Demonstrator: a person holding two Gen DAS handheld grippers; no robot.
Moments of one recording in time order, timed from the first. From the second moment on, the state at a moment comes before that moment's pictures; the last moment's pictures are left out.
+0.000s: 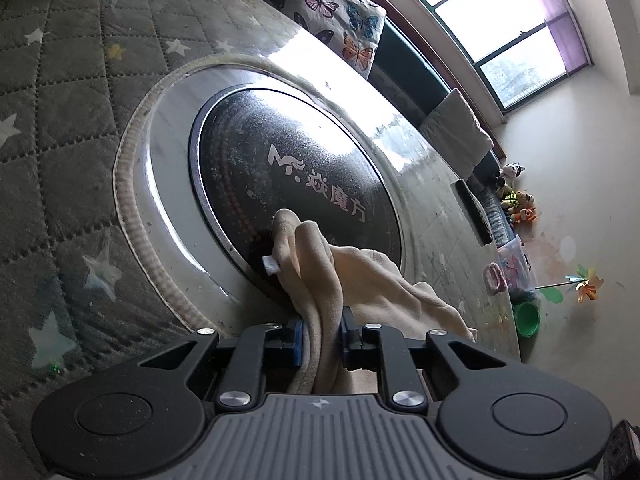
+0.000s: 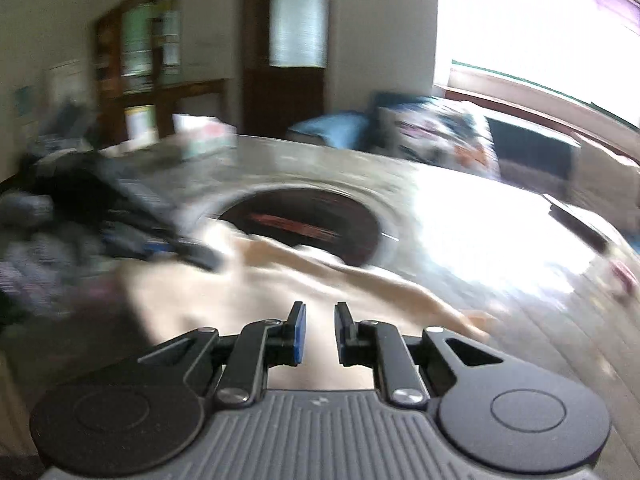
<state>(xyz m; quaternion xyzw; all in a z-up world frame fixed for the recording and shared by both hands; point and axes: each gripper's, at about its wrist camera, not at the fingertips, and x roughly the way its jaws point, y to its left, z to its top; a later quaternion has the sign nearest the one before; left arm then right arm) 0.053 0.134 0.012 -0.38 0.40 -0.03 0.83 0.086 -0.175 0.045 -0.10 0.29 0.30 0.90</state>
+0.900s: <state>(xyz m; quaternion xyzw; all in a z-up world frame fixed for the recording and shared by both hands) 0.055 0.117 0.036 -0.34 0.38 -0.04 0.86 0.125 -0.243 0.022 0.06 0.31 0.21 0.92</state>
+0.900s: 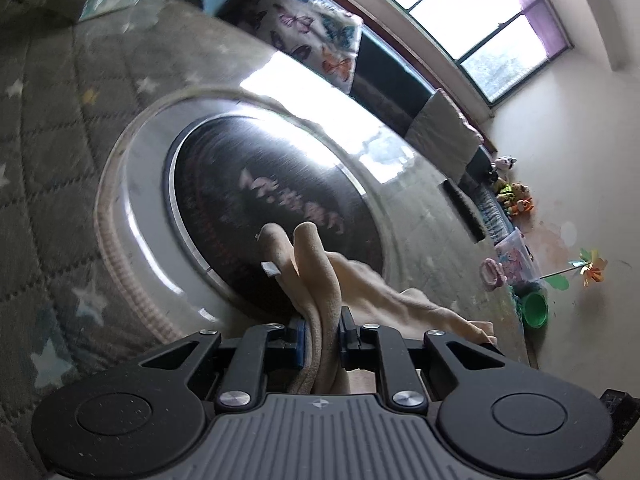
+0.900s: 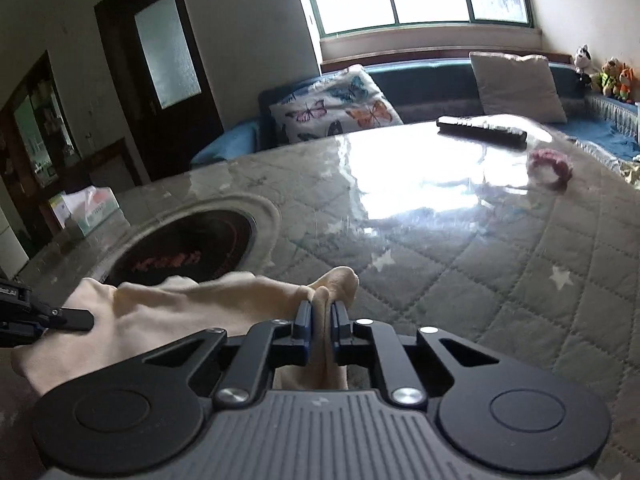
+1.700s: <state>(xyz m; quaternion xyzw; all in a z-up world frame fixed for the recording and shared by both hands) 0.139 -0.010 0.087 -0.25 0.38 -0.13 0.88 0.126 -0.332 0.105 0.02 0.22 0.11 0.97</state>
